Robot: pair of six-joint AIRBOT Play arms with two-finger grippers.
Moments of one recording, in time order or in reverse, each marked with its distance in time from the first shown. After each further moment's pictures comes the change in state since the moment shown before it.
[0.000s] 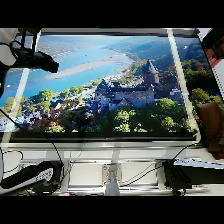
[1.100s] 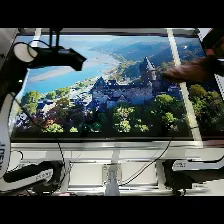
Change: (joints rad) left arm -0.069 -0.077 0.000 -0.437 0.105 0.284; right arm 0.380 -0.027 0.010 0.320 -0.500 -0.278
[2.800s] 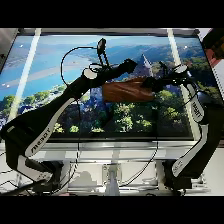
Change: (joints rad) left arm -0.422 -0.370 0.000 -0.786 0.613 -0.175; right arm 0.534 -0.493 0.002 0.183 0.105 -0.099
